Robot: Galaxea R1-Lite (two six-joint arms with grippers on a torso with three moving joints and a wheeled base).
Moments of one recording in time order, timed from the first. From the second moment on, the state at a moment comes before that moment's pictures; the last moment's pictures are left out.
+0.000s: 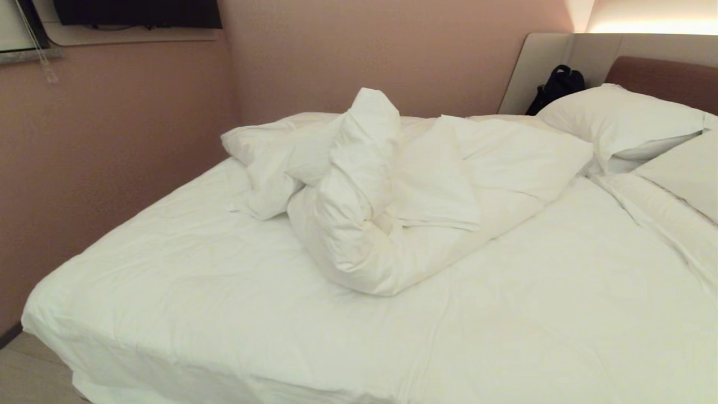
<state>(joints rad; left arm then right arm) 0.00 0.00 0.00 0.00 0.00 0.03 0.00 0.00 0.00 0.00 -0.01 0.00</state>
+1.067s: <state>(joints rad) 0.00 0.00 0.00 0.01 0.00 0.03 0.00 0.00 0.00 0.00 -0.01 0.00</state>
